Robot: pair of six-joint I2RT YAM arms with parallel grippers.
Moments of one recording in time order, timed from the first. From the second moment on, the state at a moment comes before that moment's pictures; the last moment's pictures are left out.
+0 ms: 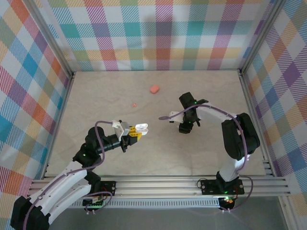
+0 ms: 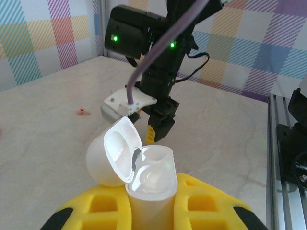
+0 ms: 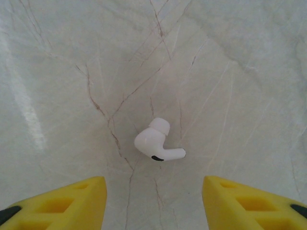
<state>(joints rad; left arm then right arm) -0.53 0.67 0.35 0.18 0.56 0.02 0.46 1.75 1.13 -0.69 -0.08 -0.96</state>
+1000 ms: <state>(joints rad) -0.53 0.66 0.35 0.15 0.53 0.02 0.51 1.84 1.16 -0.64 -0.11 -0.97</state>
